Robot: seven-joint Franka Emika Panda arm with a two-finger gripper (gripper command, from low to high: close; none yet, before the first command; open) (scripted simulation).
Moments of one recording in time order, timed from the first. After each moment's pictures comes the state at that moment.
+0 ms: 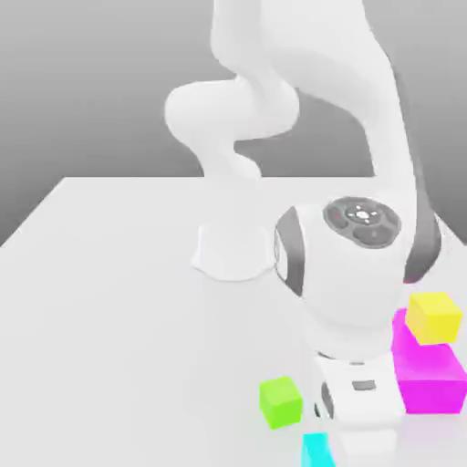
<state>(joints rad) 0.32 0.49 -0.09 -2.29 0.12 2.78 -0.74</state>
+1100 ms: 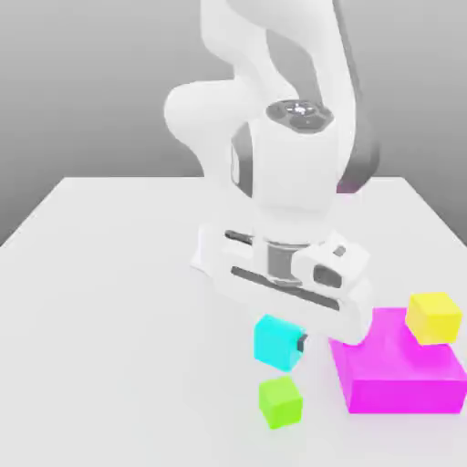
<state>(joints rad) 0.29 0.02 -0.12 -2.68 0.01 2.70 -1.66</state>
